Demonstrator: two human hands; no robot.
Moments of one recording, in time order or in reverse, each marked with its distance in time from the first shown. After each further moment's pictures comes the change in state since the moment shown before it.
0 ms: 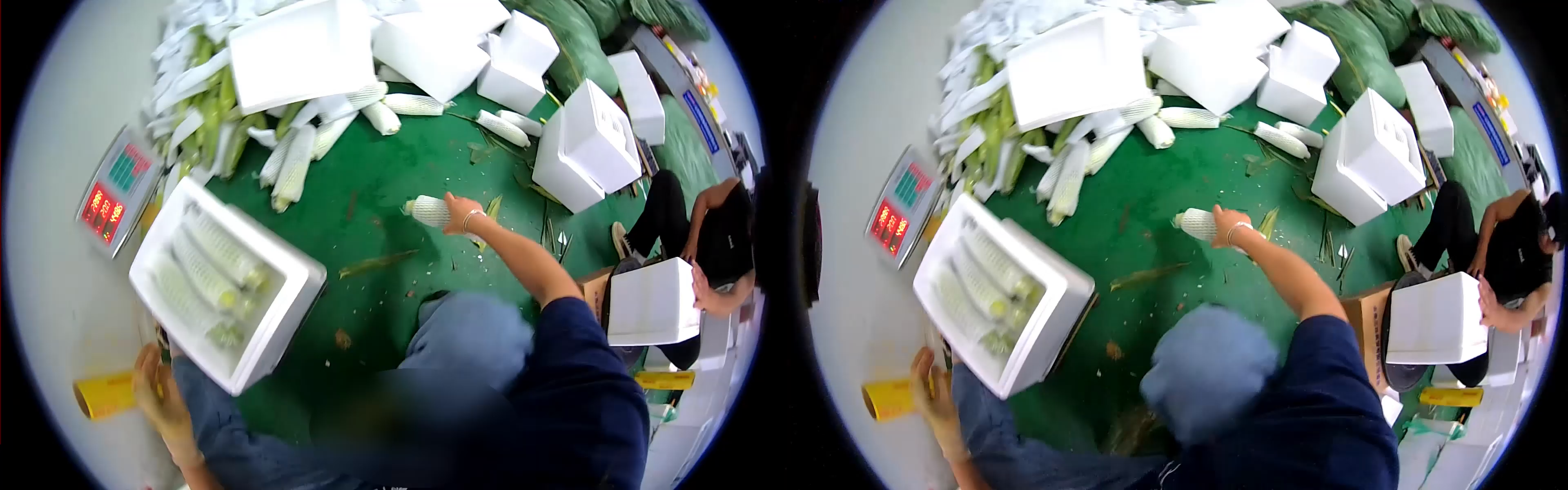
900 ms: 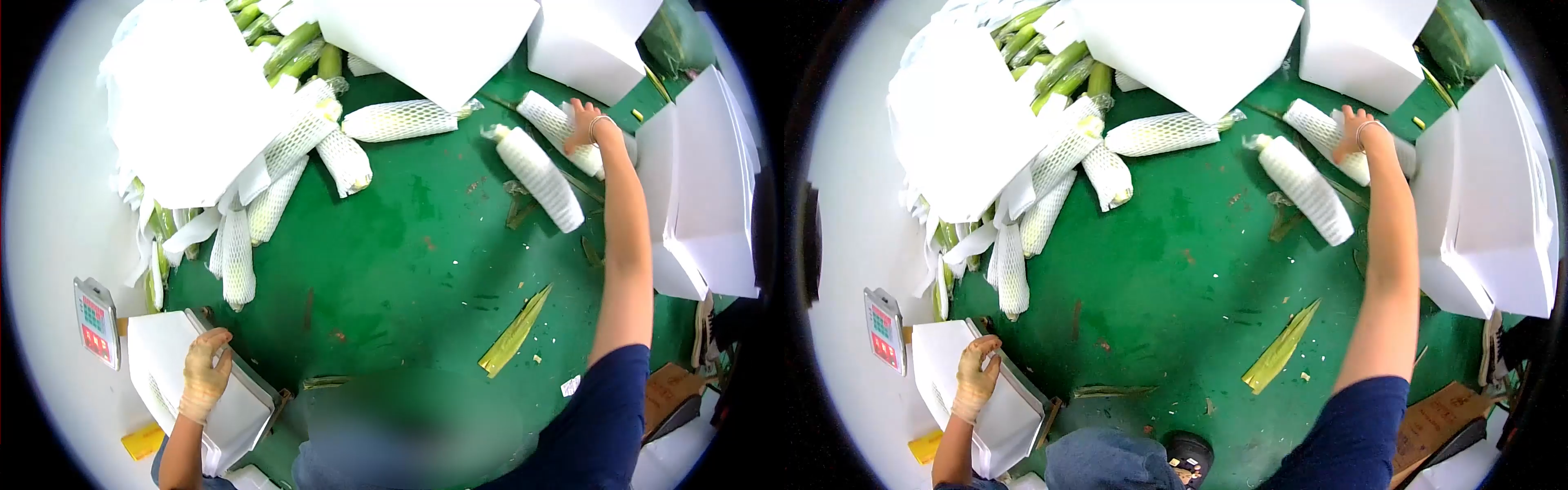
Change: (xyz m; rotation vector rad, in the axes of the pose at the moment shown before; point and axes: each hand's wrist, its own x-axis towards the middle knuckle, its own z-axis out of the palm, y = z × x) left_hand 0.173 0.100 0.362 0.486 -0.606 0.276; right_hand 0.326 0.374 -0.077 -0.003 -0.054 0.338
